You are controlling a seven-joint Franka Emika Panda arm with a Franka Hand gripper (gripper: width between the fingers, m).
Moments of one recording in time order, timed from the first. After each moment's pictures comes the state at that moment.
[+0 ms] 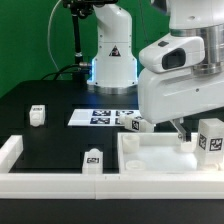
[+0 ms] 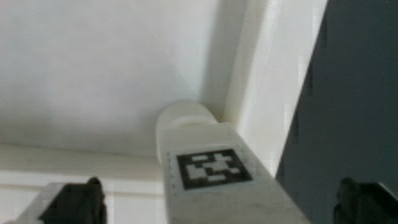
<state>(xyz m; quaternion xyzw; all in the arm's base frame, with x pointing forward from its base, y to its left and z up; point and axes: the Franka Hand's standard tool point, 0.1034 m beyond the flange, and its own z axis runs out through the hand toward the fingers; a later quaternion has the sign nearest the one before) 0.636 0.110 0.084 -0.99 -0.05 0.03 0.08</state>
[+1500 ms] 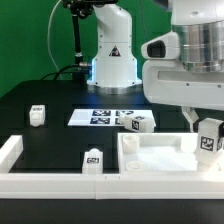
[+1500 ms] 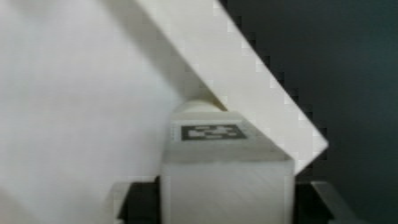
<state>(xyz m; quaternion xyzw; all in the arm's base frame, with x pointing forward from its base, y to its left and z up) 0.643 0.107 0.082 -0.89 0.45 0.05 0.08</state>
